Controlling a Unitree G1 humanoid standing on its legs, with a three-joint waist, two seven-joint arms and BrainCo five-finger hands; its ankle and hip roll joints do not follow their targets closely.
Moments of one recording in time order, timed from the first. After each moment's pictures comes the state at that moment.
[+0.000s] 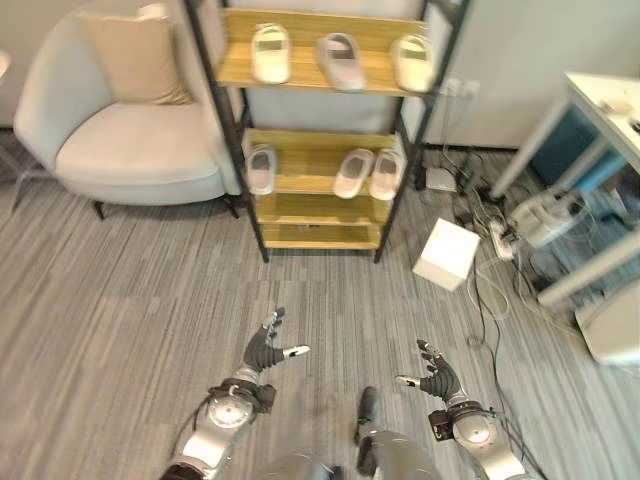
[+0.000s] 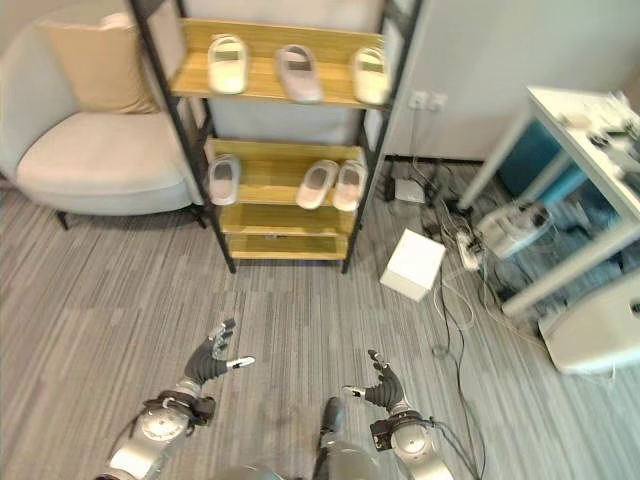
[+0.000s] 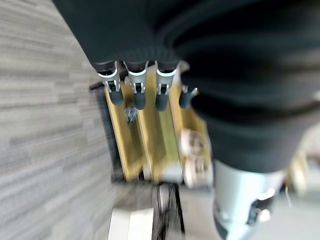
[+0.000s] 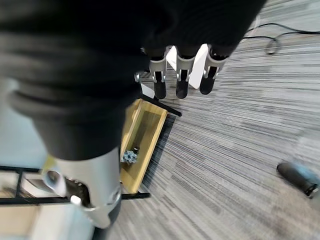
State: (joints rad) left arm 0.03 0.41 -0.36 0.39 -0.20 -0.21 0.17; right arm -0.01 -0.26 0.30 0.55 0.04 -0.09 -0.19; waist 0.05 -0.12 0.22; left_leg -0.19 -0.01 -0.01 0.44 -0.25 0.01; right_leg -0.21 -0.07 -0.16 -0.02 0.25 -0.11
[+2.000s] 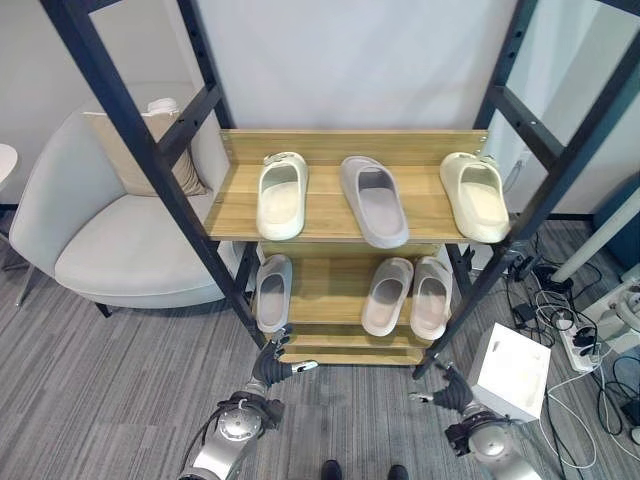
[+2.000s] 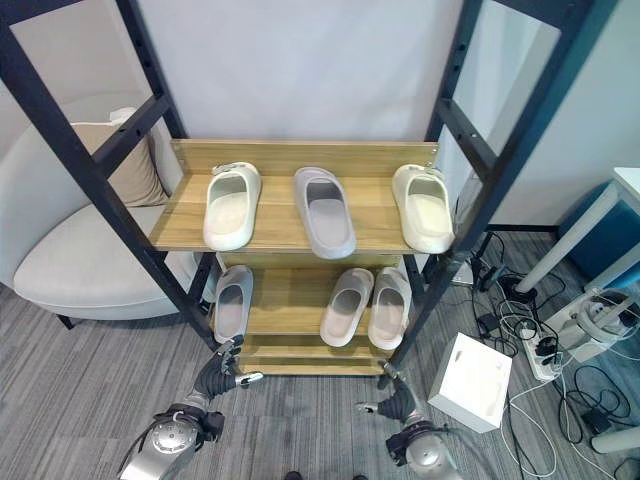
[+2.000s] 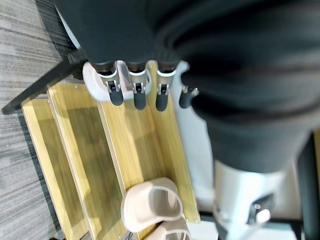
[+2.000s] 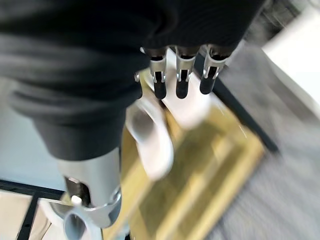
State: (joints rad) left arm 0.07 0.32 -0.39 0.43 -0.18 -0.18 0.17; right arm 0.12 -0.43 0.33 0.32 -0.25 -0.08 -0.26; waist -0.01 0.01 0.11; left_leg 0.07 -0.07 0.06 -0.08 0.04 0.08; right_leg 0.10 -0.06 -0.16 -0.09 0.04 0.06
